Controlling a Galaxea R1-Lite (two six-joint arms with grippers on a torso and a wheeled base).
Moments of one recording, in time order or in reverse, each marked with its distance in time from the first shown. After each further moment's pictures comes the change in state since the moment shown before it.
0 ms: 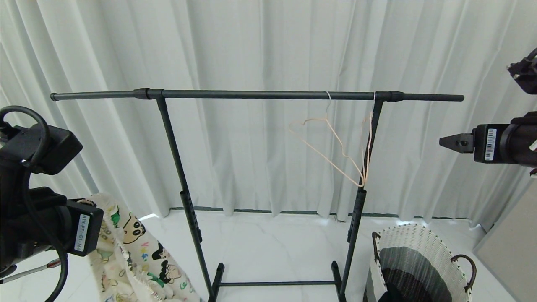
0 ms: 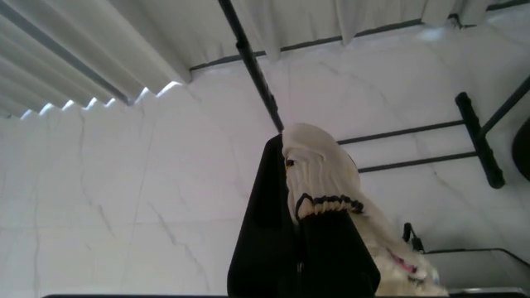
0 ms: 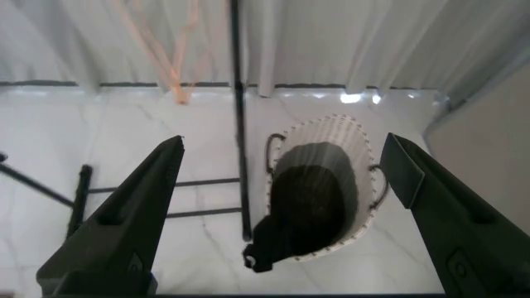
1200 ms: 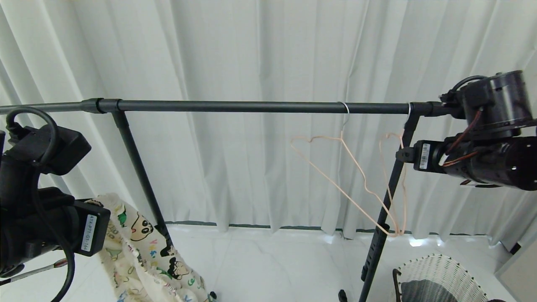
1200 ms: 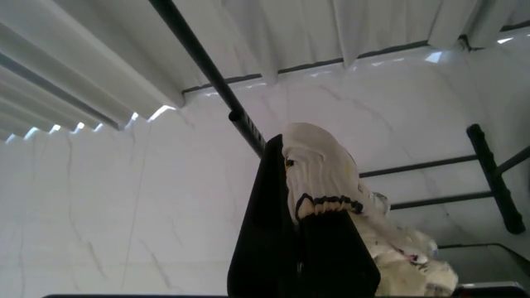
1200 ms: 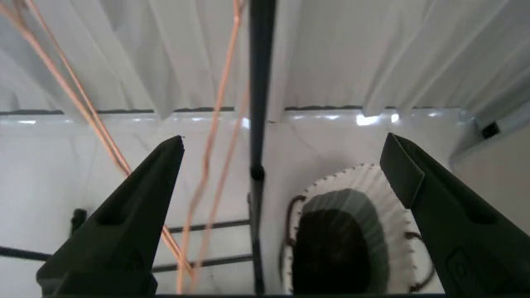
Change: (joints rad) left arm -0.025 0.004 0.000 -0.003 0.001 -0.006; right arm 0.063 0.230 0.001 -0.094 -0.074 0.193
